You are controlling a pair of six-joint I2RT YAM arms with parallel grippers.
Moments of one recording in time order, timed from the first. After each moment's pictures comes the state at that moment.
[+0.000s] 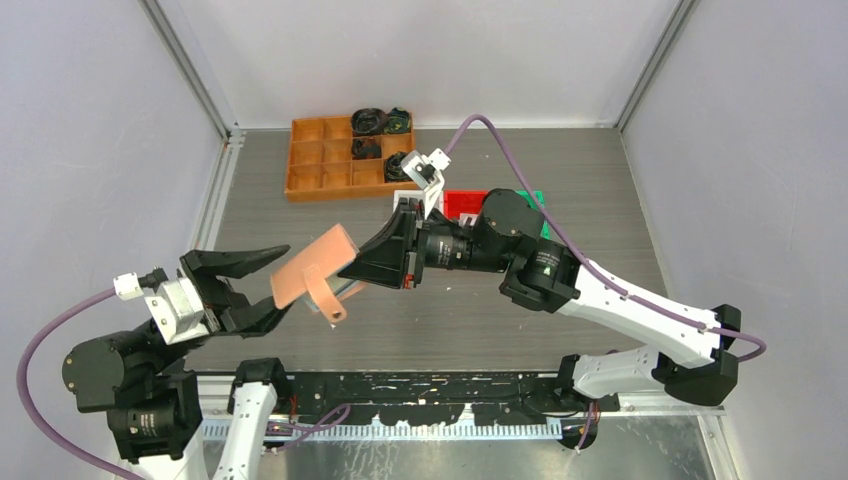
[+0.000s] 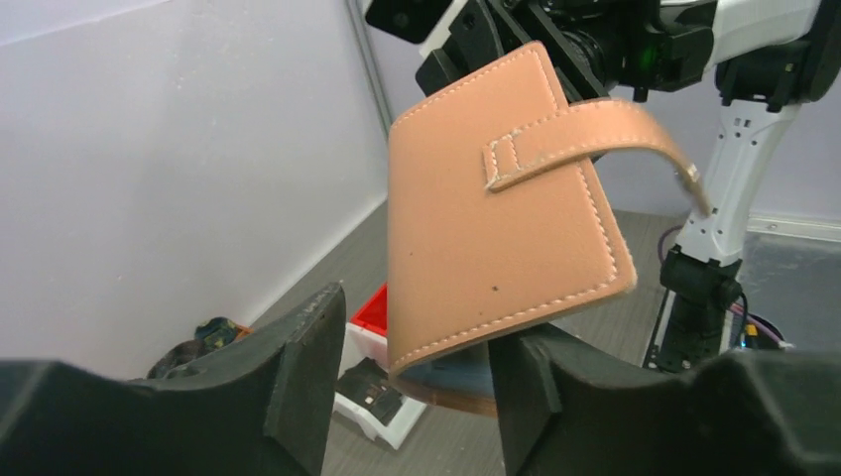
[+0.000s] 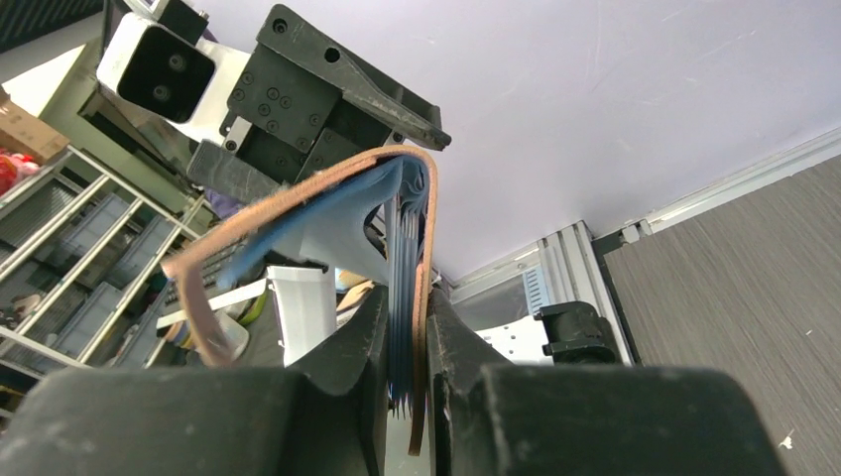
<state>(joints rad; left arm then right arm) 0.09 0.42 1.22 -0.30 1.09 -0.19 1.17 1.21 1.38 0.02 -0.36 0.73</state>
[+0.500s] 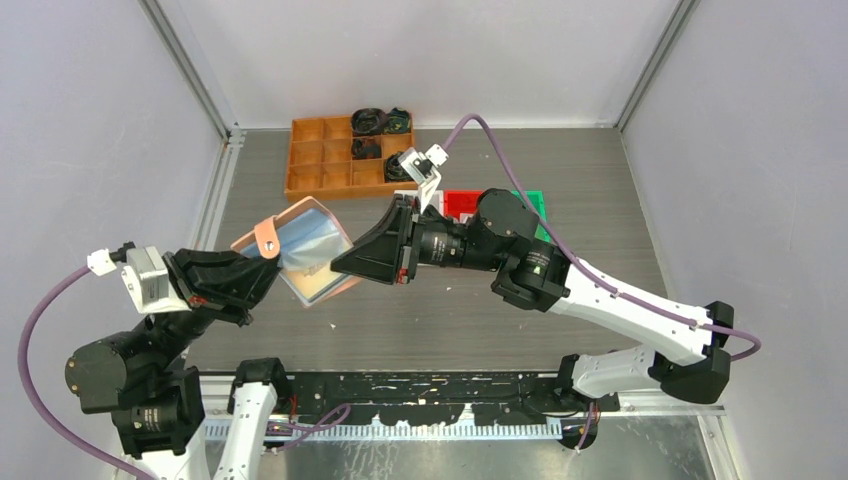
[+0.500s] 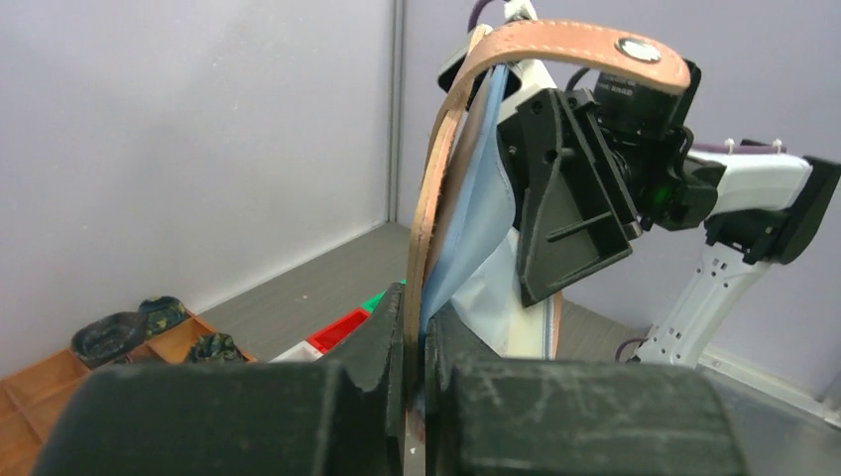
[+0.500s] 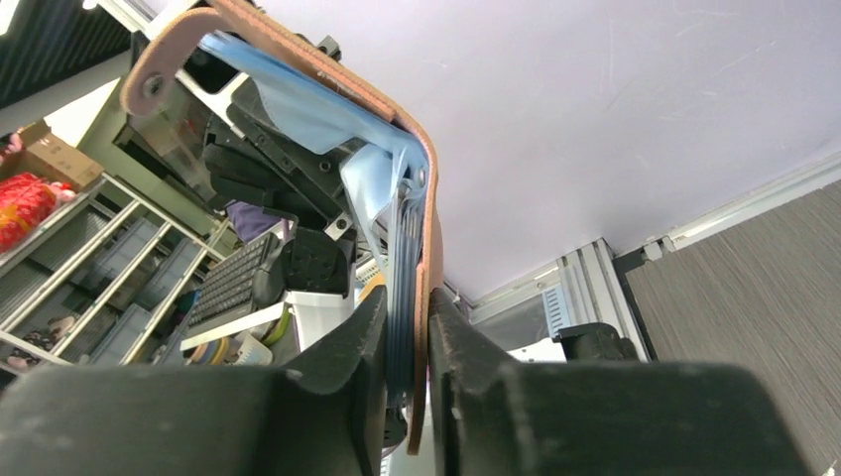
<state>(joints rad) 0.09 0.41 1.19 -0.20 0.89 -0.50 1.17 1.24 1.37 0.10 -0.36 0.79</state>
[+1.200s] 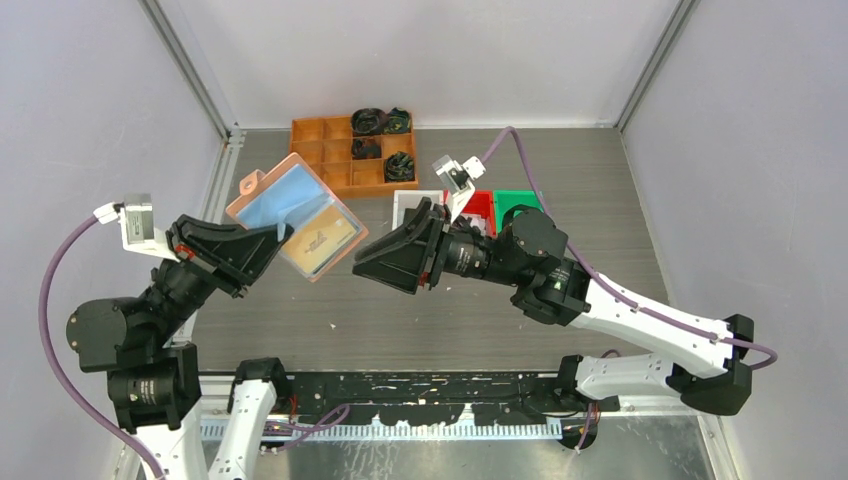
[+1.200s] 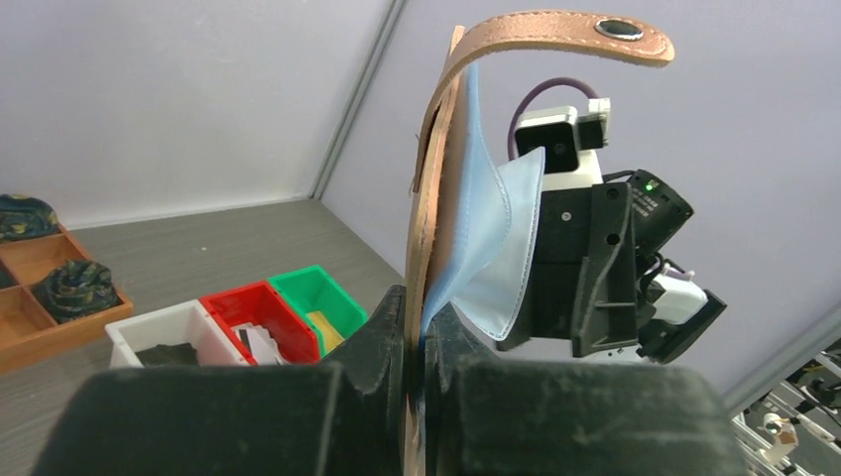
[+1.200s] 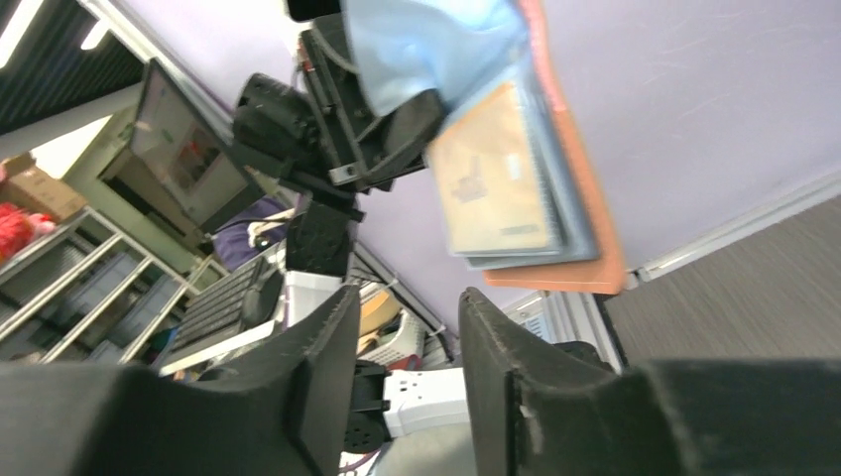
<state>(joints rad) 0.09 0.51 1.22 -0.25 0.82 -0.83 1.17 1.11 1.22 0.21 -0.29 0.78</state>
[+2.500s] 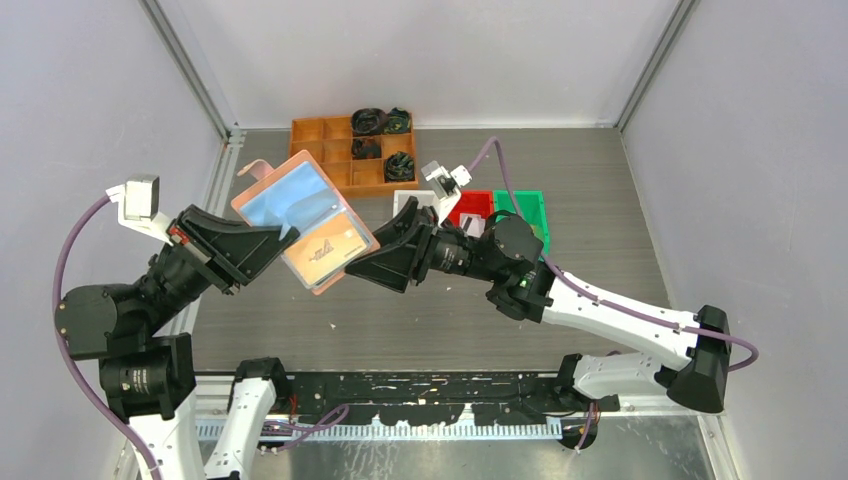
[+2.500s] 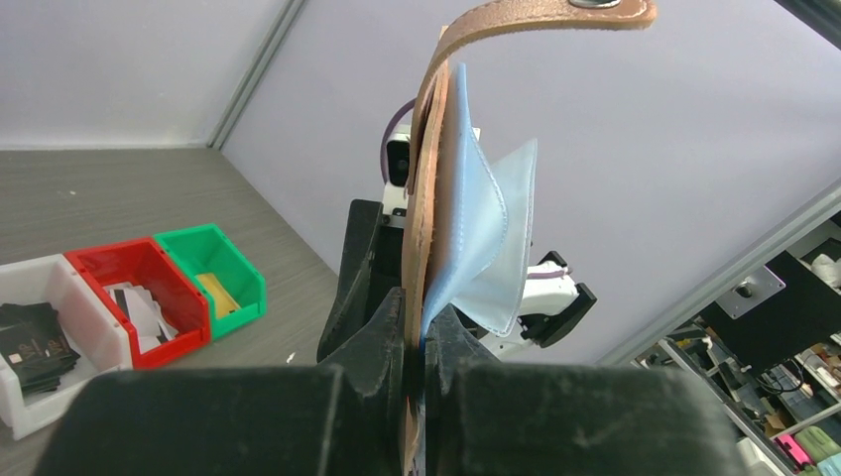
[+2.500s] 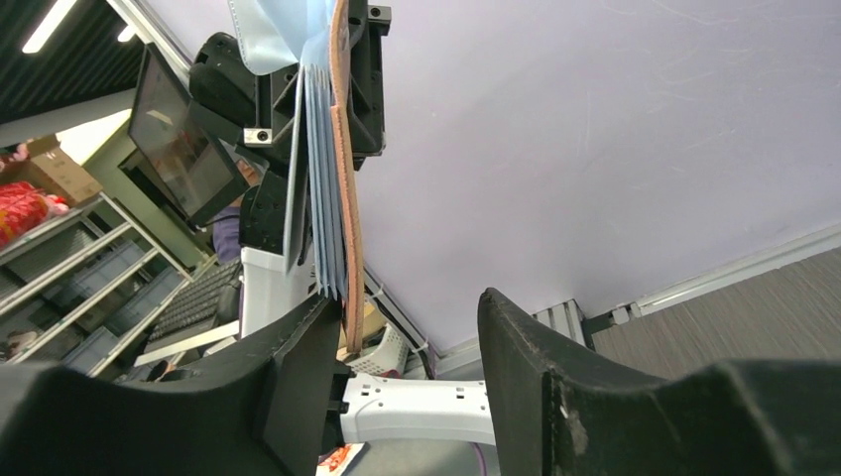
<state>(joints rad) 0.09 0.58 1.31 -0.25 0.94 -1.08 1.10 1.19 1.06 0.54 -0.36 0.78</state>
